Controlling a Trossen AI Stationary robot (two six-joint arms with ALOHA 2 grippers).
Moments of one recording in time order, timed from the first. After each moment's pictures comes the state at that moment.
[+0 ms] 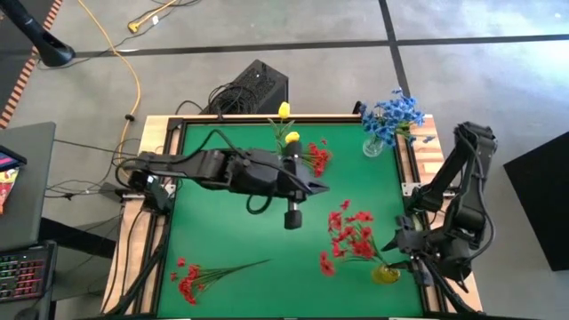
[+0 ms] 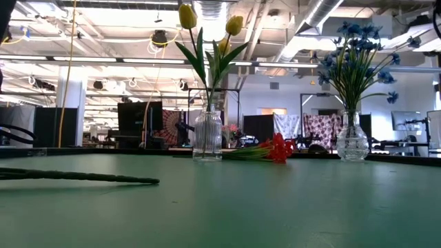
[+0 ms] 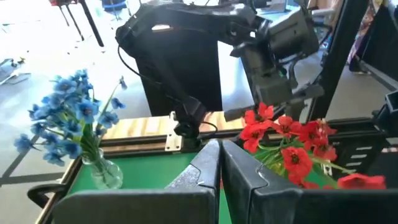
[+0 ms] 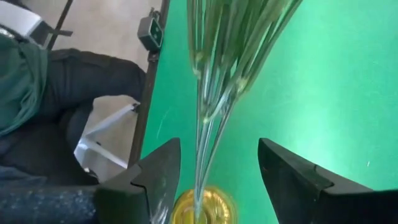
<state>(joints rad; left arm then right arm) -0.20 1.86 2.22 -0.66 -0.23 0.02 1.17 1.07 0.95 -0.83 0.58 1.00</state>
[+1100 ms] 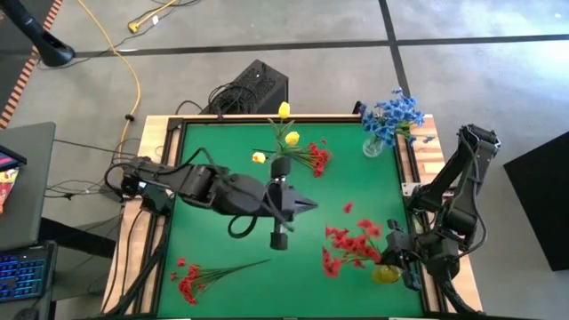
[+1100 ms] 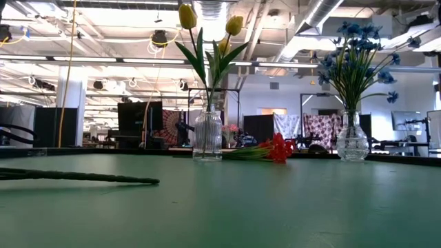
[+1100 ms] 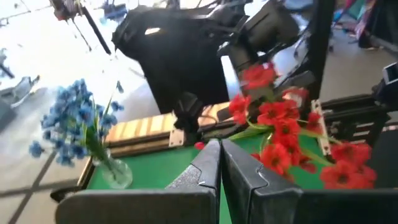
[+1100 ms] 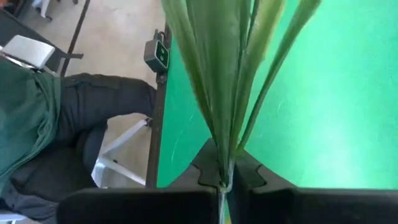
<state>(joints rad) -0.34 1.83 2.22 -0.72 -0.38 0.09 1.09 1.10 0.95 -0.70 0.54 0.99</state>
